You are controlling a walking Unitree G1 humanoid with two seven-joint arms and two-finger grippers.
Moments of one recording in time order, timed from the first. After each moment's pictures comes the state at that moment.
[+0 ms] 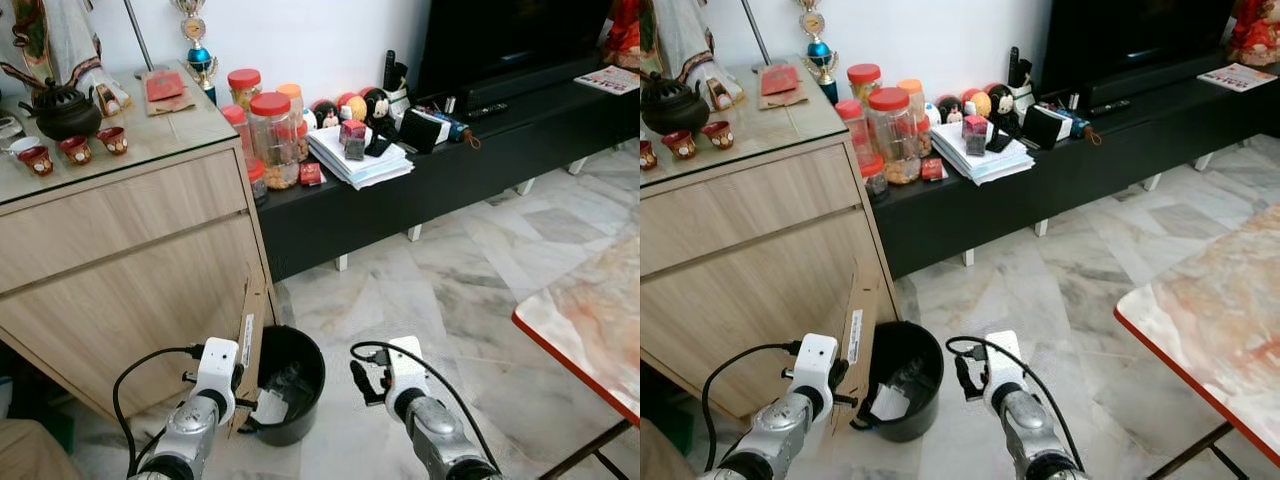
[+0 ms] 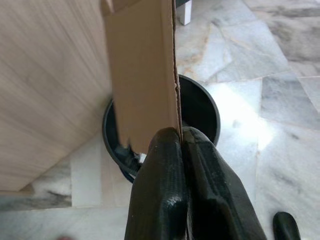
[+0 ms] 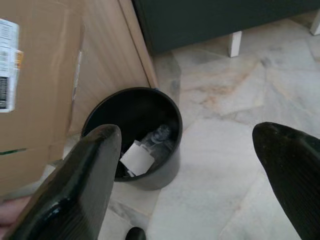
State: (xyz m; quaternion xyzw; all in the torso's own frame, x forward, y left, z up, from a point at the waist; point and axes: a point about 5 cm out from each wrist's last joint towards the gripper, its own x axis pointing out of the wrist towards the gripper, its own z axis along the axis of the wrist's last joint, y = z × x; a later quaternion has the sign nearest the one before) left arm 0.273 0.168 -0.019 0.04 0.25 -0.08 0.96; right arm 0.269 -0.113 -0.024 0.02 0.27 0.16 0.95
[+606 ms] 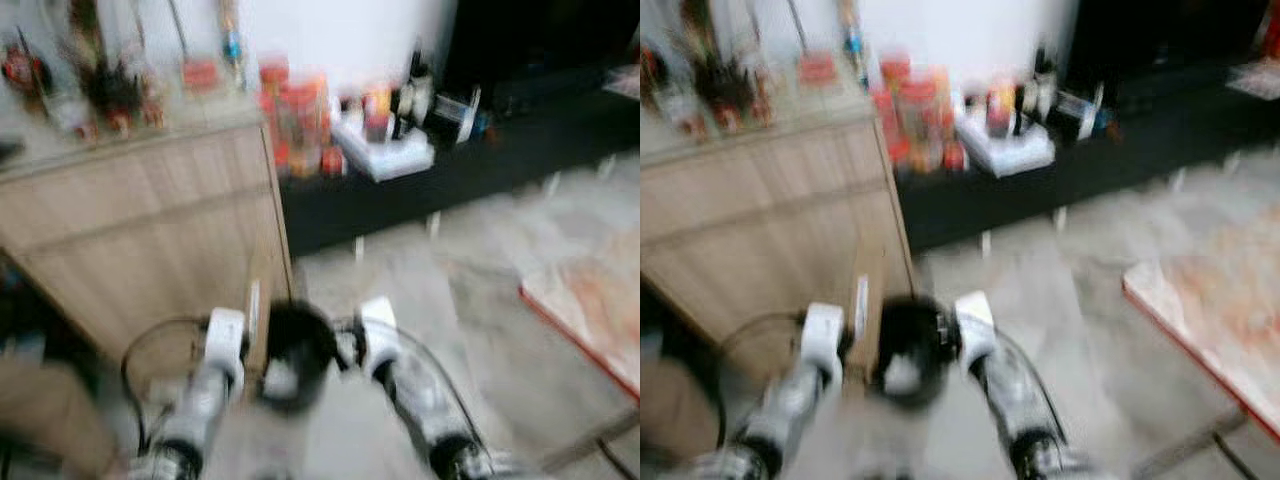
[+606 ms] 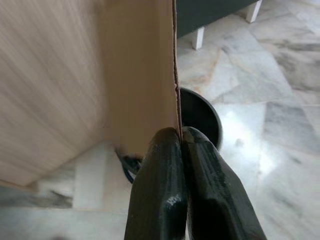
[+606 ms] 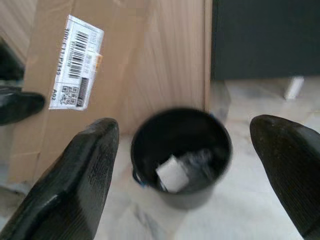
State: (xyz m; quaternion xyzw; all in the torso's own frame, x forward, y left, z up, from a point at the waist) left arm 0.298 0.159 0.007 0.03 0.19 -0.07 0.98; right arm 0.297 -0.086 0.012 0.00 0.18 0.26 0.95
